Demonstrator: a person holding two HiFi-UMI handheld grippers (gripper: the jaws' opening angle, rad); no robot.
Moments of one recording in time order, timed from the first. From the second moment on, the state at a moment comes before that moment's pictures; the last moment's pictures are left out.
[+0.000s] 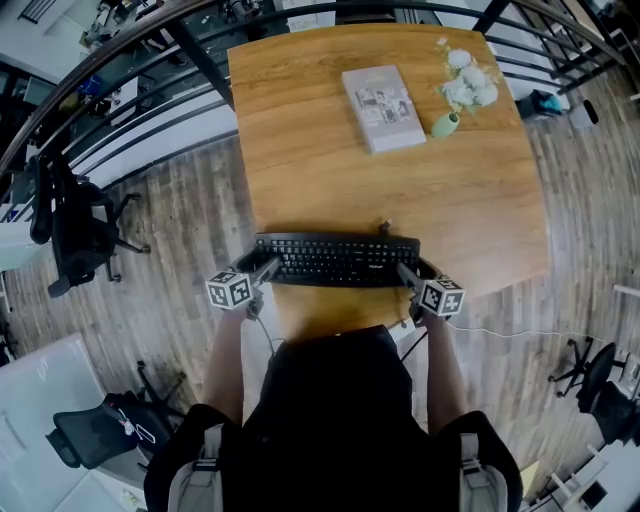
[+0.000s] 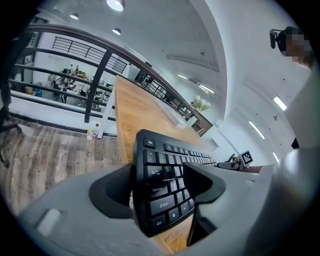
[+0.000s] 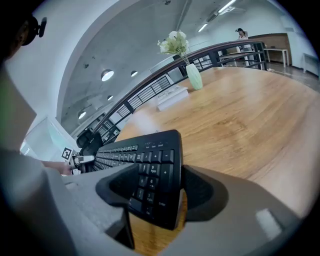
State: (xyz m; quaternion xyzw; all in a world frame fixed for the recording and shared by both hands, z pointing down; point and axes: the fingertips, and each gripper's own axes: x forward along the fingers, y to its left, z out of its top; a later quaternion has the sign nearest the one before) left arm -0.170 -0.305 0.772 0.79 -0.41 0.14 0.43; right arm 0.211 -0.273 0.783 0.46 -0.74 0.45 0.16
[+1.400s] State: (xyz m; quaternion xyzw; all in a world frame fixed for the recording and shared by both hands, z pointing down) left arm -0.211 -0.207 0.668 0.83 -0.44 0.07 0.33; right arm 0.176 -0.172 0.698 0.46 -0.79 0.40 0.07
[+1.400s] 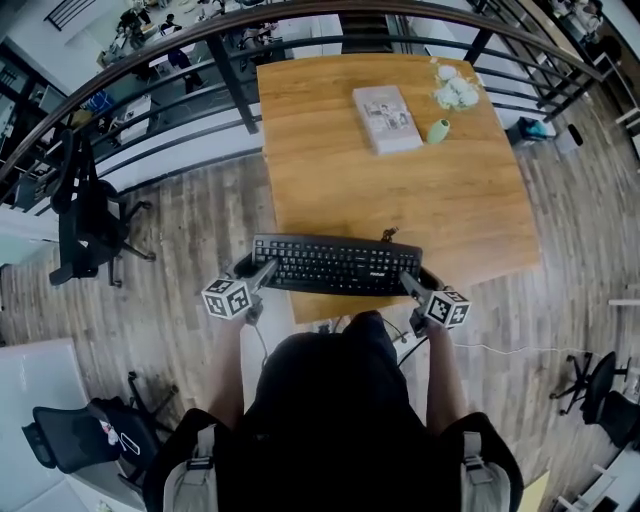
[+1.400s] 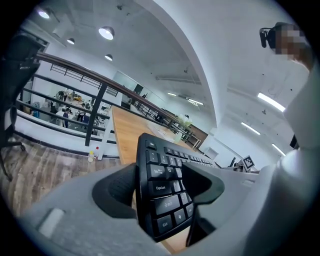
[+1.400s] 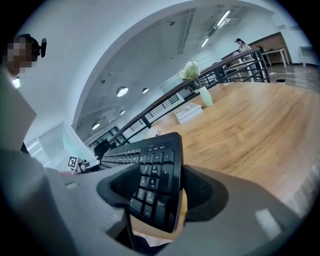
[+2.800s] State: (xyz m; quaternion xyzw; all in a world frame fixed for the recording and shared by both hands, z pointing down) left arm -0.217 -0.175 0.580 0.85 -0.46 -0.01 0.26; right arm 0.180 -0.157 0.605 0.49 -0.81 0.32 0.01
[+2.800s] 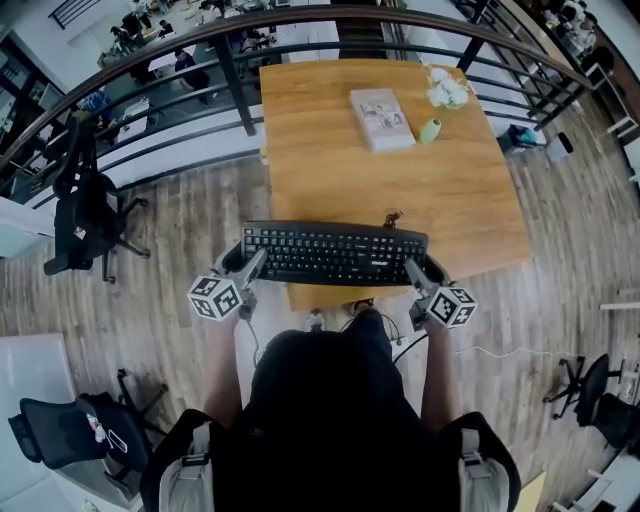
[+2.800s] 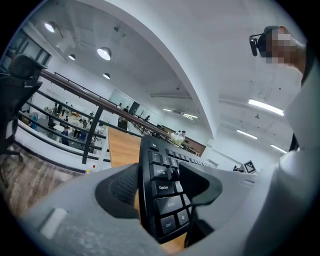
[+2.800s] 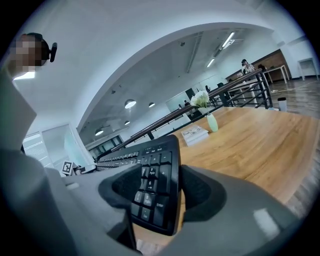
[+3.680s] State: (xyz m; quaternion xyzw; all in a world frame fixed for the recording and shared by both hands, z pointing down) left arm -0.237 -0.169 0.570 0.84 -0.48 -0.03 0.25; right arm 0.163 -0.162 0.592 0.47 -0.82 0.31 0.03
